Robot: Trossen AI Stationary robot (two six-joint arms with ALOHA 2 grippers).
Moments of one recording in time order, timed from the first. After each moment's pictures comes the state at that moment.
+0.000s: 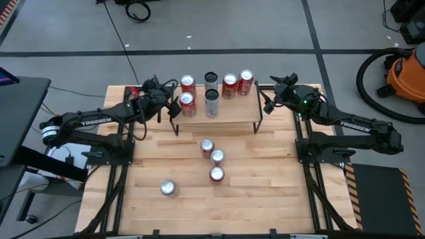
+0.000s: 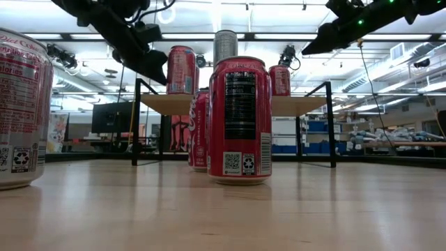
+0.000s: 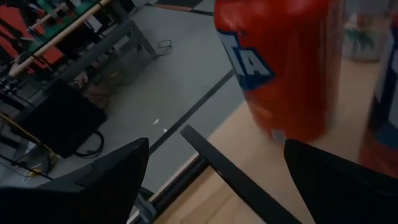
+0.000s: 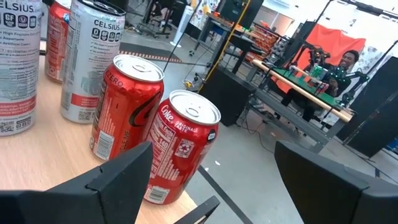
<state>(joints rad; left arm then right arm) 0.38 1.07 0.76 -0.21 -0.68 0.10 -0.43 0.75 0.63 0.00 0.40 -0.36</state>
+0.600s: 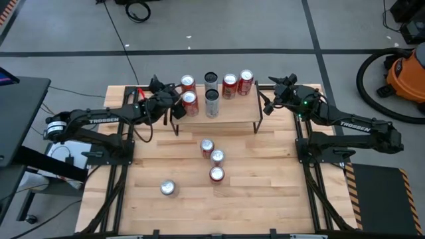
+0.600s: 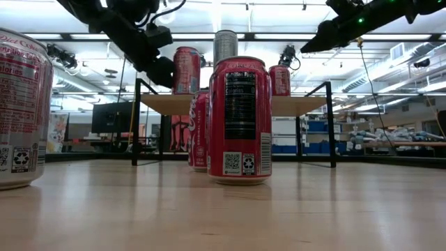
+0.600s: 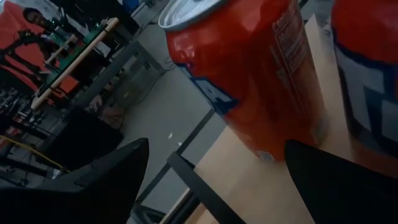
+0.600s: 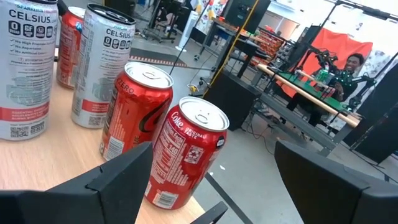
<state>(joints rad) 0.33 1.17 0.76 -0.07 -0.74 0.25 -0.41 0.75 0.63 0.00 0.39 -0.36</state>
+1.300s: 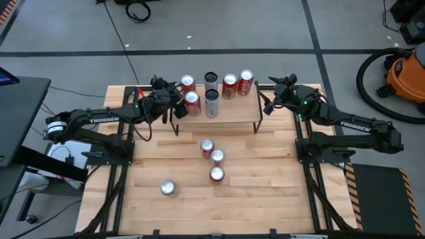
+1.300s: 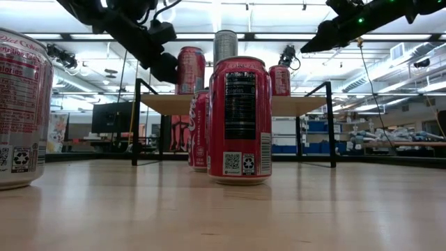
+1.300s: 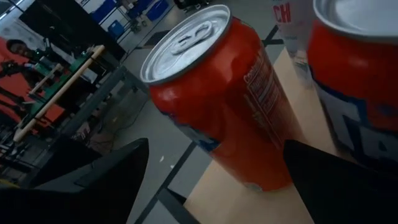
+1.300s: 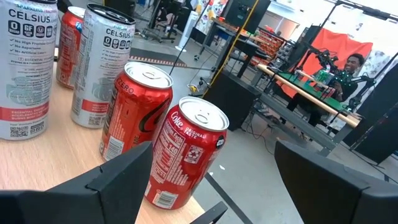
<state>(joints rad) 0.35 1.18 0.76 0.02 -0.63 0.36 -0.41 0.75 0.63 0.00 0.39 -0.36</state>
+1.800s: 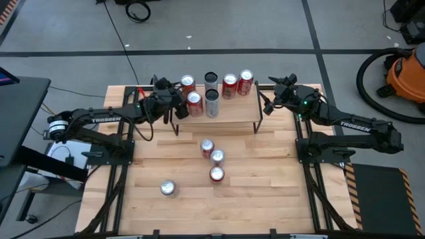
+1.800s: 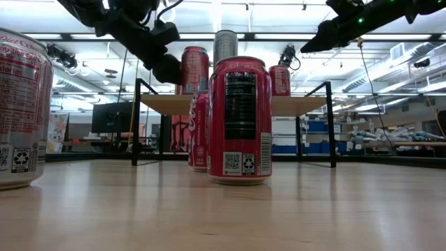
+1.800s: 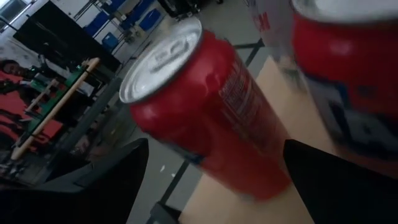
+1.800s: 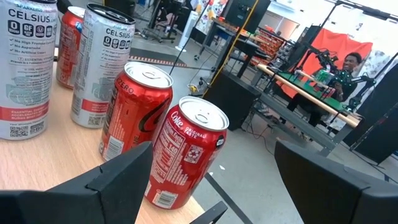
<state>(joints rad) 0.35 1.20 0.76 0.06 -0.60 0.43 -0.41 0.75 0.63 0.00 0.39 -0.36</state>
